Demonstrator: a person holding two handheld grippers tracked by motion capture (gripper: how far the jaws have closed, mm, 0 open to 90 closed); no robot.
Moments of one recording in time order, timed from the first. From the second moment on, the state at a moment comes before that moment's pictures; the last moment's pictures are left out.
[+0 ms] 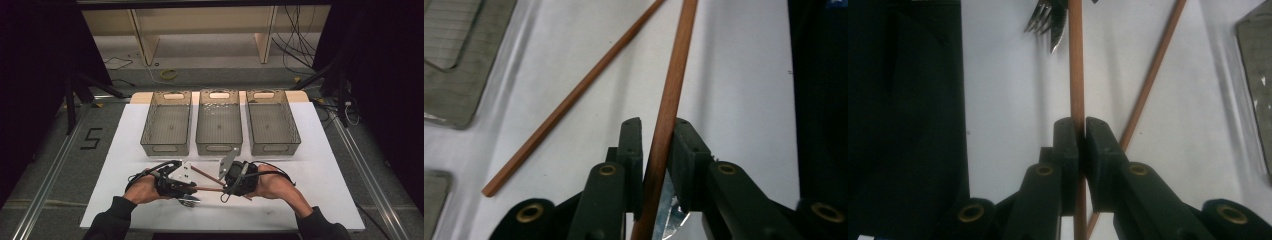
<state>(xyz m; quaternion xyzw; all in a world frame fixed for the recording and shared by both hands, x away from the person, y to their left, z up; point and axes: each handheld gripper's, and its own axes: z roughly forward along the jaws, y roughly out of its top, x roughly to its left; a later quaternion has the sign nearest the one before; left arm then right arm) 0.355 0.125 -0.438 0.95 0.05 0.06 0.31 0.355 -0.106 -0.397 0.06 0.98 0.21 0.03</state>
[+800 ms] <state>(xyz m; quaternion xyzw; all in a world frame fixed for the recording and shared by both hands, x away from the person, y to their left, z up) 0.370 0.140 -0.426 0.92 0.17 0.10 0.33 0.367 -0.152 -0.358 0.20 0.91 0.36 0.10</state>
